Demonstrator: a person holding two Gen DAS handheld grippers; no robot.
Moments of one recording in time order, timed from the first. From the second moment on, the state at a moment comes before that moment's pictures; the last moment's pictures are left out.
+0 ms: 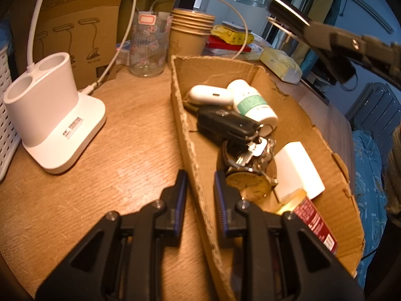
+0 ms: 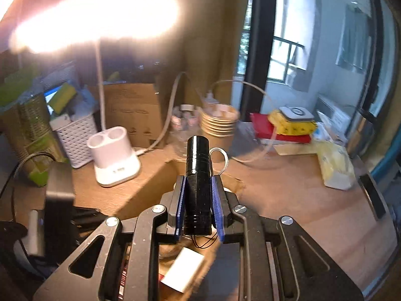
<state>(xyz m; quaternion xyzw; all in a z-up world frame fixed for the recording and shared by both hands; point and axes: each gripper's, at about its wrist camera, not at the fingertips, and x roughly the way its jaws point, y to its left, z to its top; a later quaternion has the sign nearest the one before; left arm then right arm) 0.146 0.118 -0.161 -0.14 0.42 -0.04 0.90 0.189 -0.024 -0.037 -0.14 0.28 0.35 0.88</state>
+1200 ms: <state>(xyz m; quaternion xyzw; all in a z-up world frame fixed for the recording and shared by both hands) 0.147 0.116 -0.162 -0.13 0.42 -0.04 0.90 0.204 0.052 -0.103 -0.21 0.40 0.37 0.81</state>
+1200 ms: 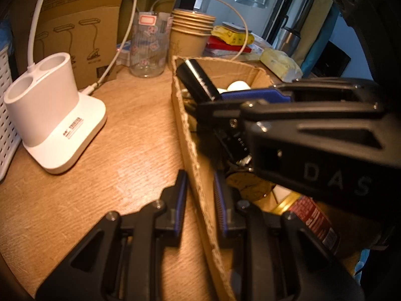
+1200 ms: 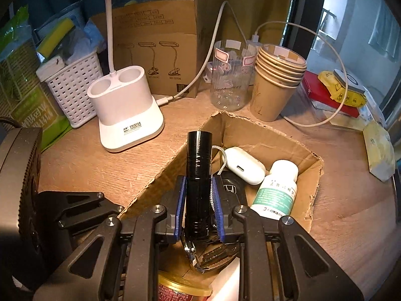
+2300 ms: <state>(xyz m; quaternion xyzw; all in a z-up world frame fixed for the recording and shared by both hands) 0.147 0.115 -0.163 -0.13 0.42 -0.04 0.90 0.189 0.012 -0.086 -0.15 0.38 0.36 0.84</state>
